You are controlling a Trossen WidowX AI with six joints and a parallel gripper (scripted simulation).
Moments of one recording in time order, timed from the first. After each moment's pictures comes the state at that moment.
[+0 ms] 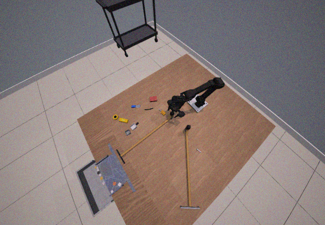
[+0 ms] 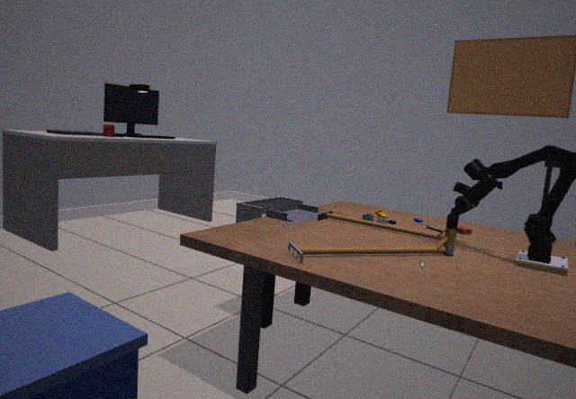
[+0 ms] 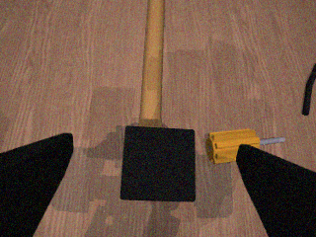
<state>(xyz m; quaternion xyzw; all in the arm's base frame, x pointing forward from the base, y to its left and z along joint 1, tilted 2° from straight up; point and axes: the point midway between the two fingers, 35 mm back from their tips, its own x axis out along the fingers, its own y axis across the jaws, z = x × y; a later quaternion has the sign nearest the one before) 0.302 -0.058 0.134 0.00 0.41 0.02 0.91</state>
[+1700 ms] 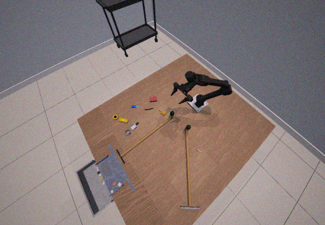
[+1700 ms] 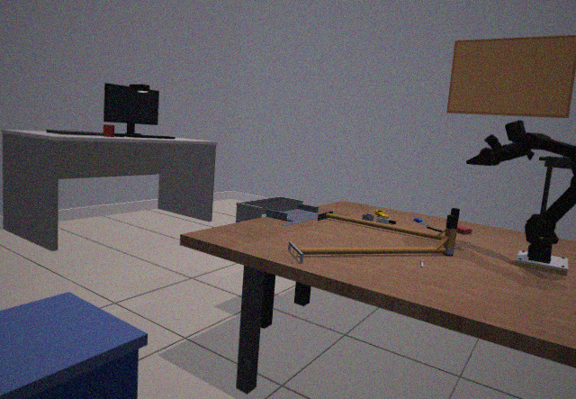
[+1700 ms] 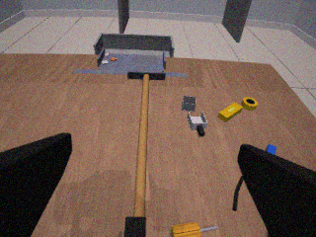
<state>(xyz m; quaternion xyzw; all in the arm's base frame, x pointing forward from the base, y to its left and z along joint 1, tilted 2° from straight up) 0.248 -0.079 0.332 0.02 0.17 0.02 0.98</state>
